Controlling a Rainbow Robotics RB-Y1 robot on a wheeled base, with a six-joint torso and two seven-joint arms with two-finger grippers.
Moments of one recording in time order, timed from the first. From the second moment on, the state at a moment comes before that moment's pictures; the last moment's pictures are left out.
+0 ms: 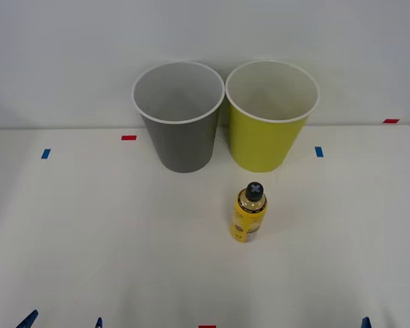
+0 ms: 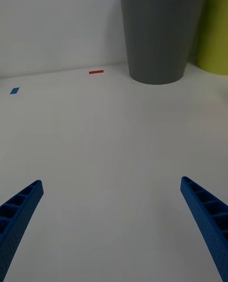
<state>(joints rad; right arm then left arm) 1.21 -0.19 0.25 -2.02 -0.24 -0.68 1.53 1.18 0.41 -0.30 -2.15 0.20 -0.48 -1.71</state>
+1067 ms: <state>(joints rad) 0.98 -0.42 0.39 -1.97 -0.14 -0.68 1.58 1.18 0.41 -0.30 -2.15 0.20 -0.48 -1.71</state>
